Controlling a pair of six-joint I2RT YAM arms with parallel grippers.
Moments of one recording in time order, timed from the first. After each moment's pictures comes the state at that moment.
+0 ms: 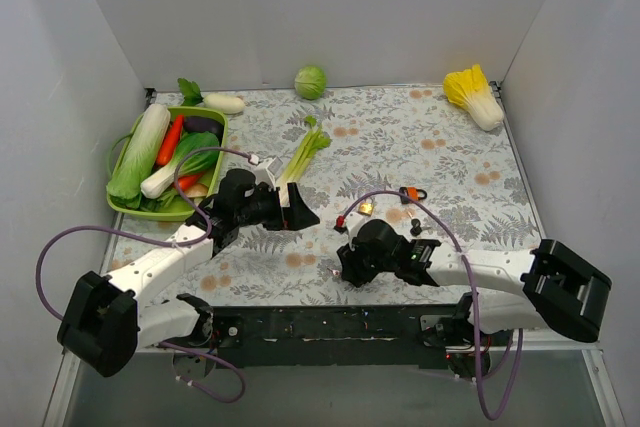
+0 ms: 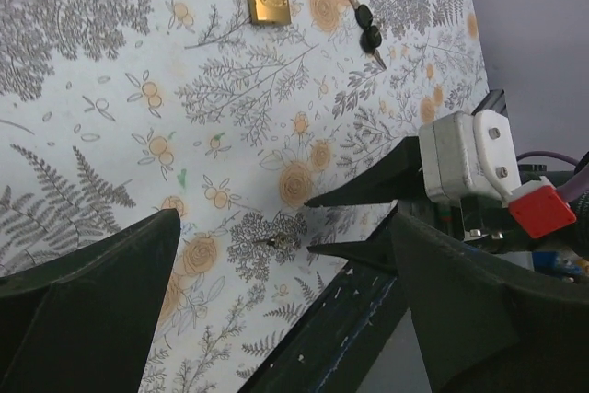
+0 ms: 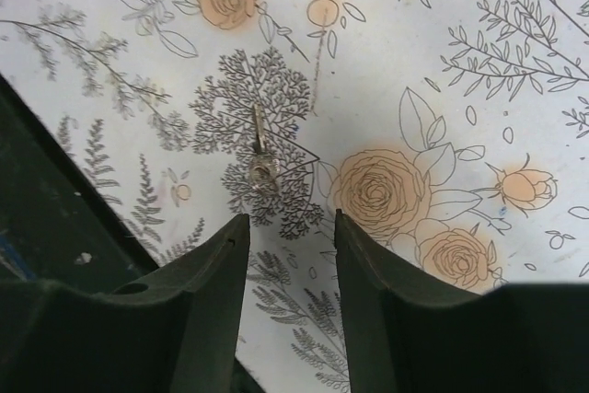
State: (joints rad) left arm -0.53 1.13 0.63 -0.02 0.45 -0.60; right arm 1.06 1.23 0.48 -0.03 -0.08 0.31
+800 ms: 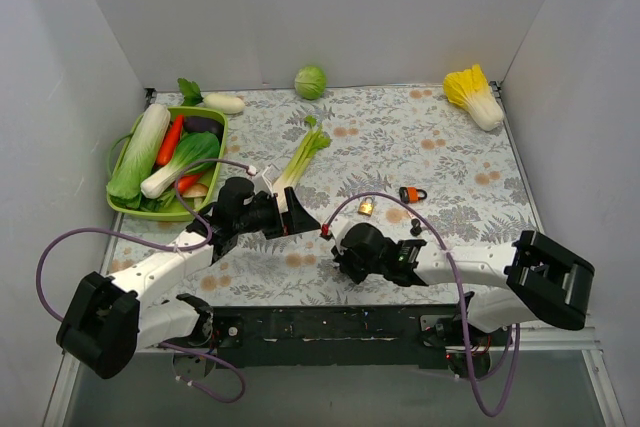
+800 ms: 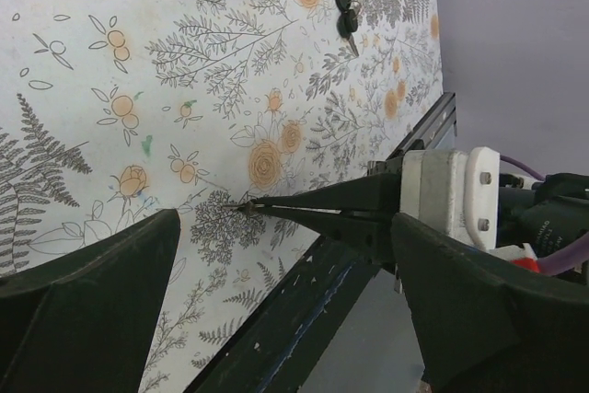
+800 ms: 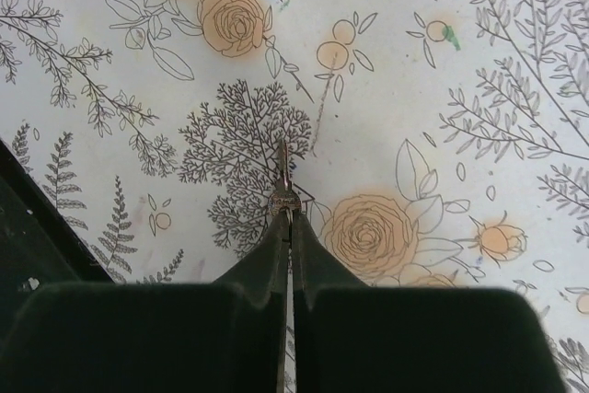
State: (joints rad) left arm -0.53 1.12 0.53 0.05 0.51 -0.78; right arm 1.13 1.37 0.54 0.02 0.04 0.15
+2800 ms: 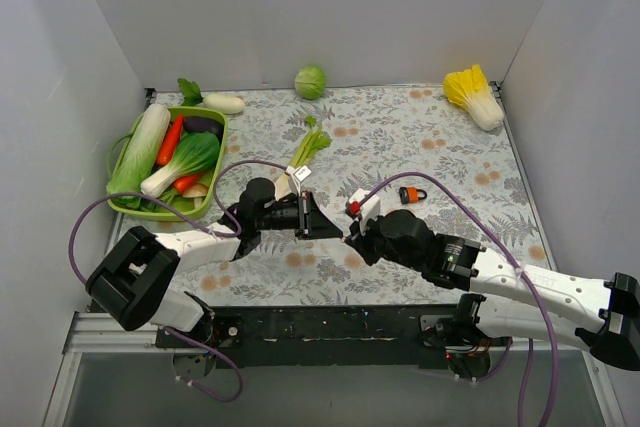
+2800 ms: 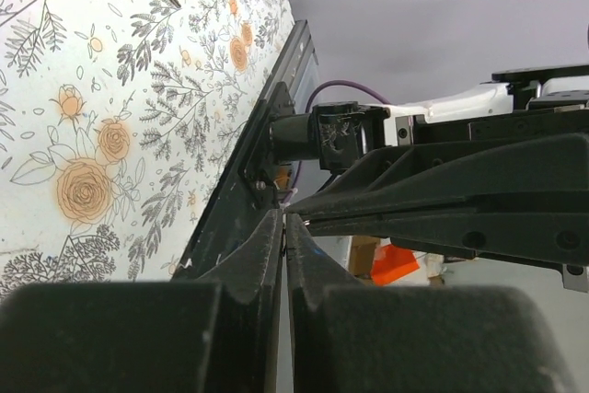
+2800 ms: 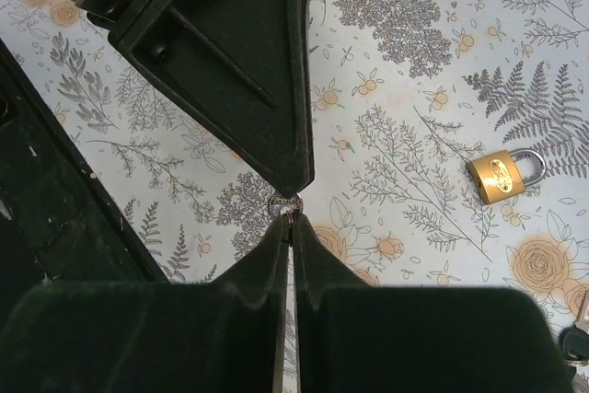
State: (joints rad) left arm -0.66 1.40 0.51 0.66 0.78 -1.09; right arm 1.13 0.93 0.65 -0.21 0.15 0.13
